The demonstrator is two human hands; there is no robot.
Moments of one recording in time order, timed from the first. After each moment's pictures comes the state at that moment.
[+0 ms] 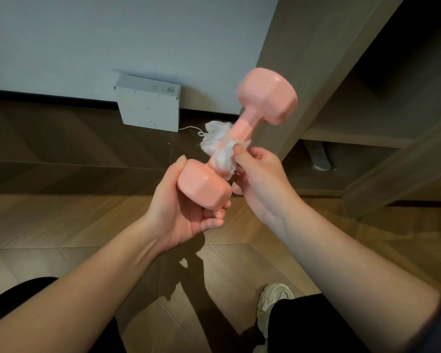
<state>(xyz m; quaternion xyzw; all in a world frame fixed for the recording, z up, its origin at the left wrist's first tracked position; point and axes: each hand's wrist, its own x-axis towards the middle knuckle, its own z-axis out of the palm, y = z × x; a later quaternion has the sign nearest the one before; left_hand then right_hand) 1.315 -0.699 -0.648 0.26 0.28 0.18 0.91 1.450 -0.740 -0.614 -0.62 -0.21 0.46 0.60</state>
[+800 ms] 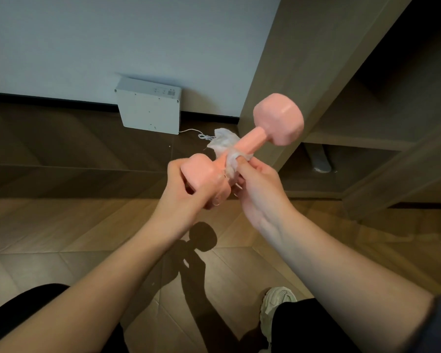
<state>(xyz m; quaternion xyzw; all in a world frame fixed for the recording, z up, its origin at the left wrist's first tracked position) 1.316 -0.692 -0.661 0.60 0.38 0.31 0.63 1.442 -0.730 -0.630 -0.63 -0.12 0.46 0.62</state>
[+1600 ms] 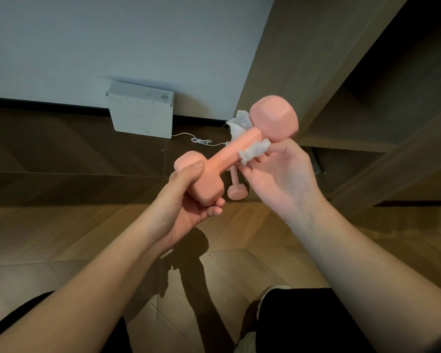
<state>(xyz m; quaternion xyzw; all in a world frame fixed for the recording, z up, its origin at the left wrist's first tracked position) 1.302 -0.681 -0.644 0.30 0.27 0.25 0.88 1.460 -0.734 -0.595 -0.39 -0.06 0.55 0.74</state>
